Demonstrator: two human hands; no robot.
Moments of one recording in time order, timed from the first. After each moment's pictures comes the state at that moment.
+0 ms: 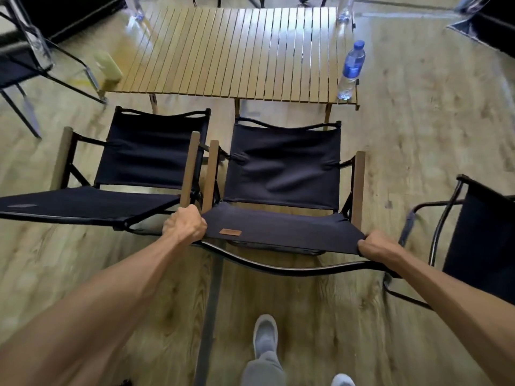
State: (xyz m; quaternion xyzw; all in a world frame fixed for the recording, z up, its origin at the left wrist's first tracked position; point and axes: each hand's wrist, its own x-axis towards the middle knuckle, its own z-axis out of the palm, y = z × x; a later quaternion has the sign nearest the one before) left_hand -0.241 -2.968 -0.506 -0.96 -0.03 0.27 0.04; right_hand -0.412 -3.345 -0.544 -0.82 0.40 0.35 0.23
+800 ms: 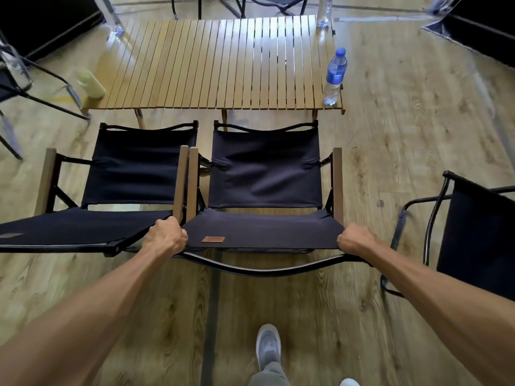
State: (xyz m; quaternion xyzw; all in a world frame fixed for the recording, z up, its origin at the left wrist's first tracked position) left_hand -0.209 -2.938 -0.522 -0.97 -0.01 0.25 0.07; right_hand -0.370 -3.310 -0.529 -0.83 0.41 0.34 0.17
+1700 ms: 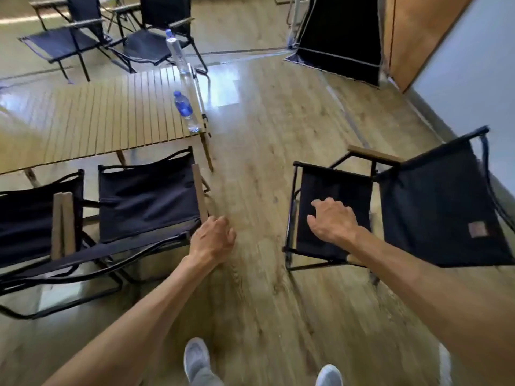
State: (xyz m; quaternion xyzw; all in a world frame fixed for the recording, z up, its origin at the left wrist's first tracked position) left_hand -0.515 -3.331 -0.409 -0.93 0.30 0.19 -0.11; right_hand -0.666 -3.551 -0.367 -0.91 0.36 0.16 0.11
